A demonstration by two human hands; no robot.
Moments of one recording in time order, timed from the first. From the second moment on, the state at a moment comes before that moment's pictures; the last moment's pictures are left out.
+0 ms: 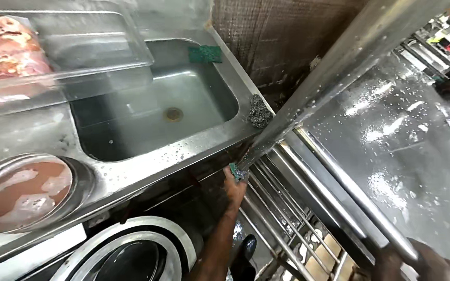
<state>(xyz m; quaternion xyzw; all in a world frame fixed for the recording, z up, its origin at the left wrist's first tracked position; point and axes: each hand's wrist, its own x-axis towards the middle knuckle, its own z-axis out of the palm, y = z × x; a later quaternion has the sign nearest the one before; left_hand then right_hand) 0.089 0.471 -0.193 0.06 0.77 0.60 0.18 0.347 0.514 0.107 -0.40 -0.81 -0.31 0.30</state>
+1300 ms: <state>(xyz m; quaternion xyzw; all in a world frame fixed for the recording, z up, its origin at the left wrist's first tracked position) 0.242 0.366 -0.034 0.15 0.25 0.70 0.65 0.373 0.477 0.098 -0.20 -0.85 0.03 0.49</state>
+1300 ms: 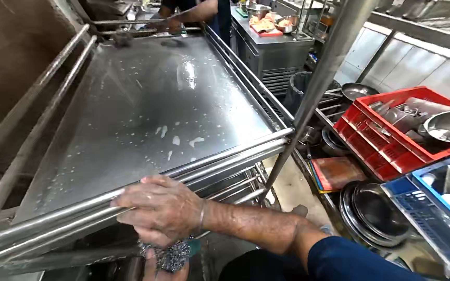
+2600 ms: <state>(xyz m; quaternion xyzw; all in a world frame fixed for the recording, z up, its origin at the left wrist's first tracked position) 0.506 0.430 0.073 0.78 0.27 0.55 0.11 0.730 0.355 0.034 -0.43 -0.08 0.50 0.75</state>
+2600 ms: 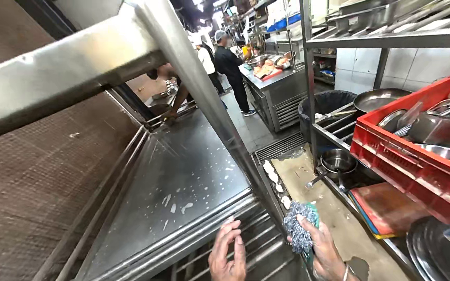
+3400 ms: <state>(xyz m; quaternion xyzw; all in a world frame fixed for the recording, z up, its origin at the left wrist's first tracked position) 0.423 0.493 0.125 0.81 0.45 0.34 -0.17 0.650 0.482 0.108 -0.61 -0.50 -0.32 0.52</state>
